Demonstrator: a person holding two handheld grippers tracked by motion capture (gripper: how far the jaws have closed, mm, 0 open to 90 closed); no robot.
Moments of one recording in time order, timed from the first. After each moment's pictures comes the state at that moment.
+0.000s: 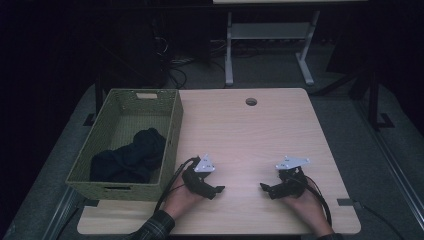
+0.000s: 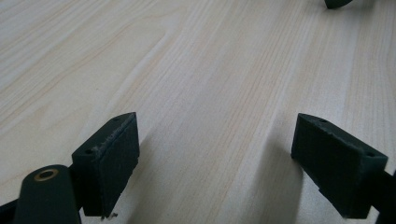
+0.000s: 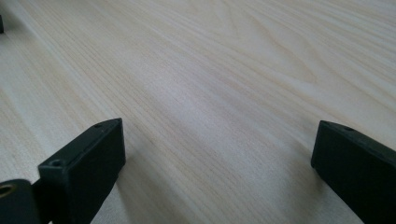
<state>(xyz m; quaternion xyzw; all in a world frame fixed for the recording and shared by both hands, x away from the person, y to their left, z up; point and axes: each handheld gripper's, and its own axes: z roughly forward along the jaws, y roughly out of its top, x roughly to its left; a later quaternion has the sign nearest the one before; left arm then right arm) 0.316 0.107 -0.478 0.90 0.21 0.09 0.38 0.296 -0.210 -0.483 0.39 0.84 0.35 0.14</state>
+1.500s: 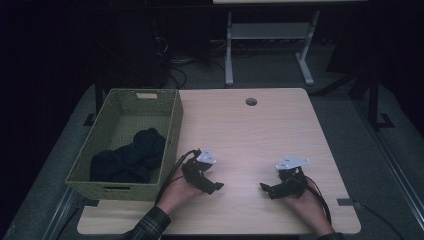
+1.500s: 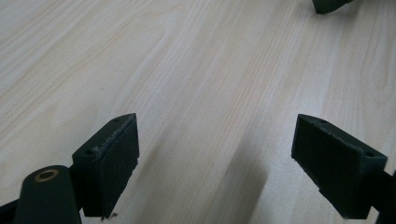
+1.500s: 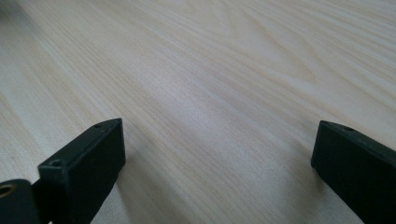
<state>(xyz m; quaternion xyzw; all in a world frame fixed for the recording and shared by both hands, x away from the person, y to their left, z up) 0.327 0.104 -0.450 0.91 0.22 0.04 0.34 0.295 -0.210 -0.483 0.39 0.84 0.35 0.14</state>
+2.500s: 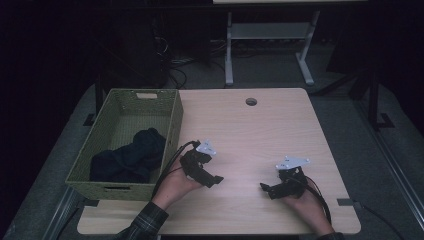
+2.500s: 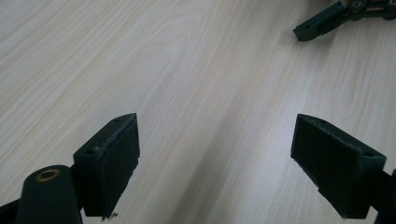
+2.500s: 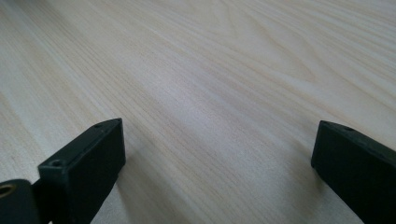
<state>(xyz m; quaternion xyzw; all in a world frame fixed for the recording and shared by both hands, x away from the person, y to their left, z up) 0.331 0.103 -0.412 0.92 0.22 0.04 0.33 0.295 -0.210 -0.483 0.39 0.84 0.35 0.14</state>
